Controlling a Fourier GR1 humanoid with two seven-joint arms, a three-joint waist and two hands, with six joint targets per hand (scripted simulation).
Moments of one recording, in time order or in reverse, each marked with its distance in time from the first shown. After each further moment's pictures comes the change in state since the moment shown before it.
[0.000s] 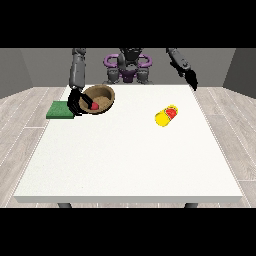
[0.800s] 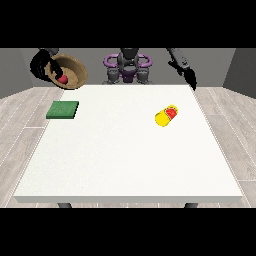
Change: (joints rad) left arm 0.084 0.034 0.107 0.186 0.044 0.038 -0.046; right arm -0.117 -0.460 0.173 -0.258 0.201 0.365 0.606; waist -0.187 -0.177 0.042
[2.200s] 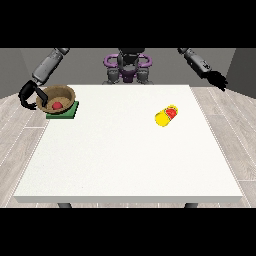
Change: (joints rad) left arm 0.055 0.306 0.299 -0.101 0.291 -0.209 -0.182; right arm -0.241 0.118 -0.429 0.560 -0.201 -0.087 -0.327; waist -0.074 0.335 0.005
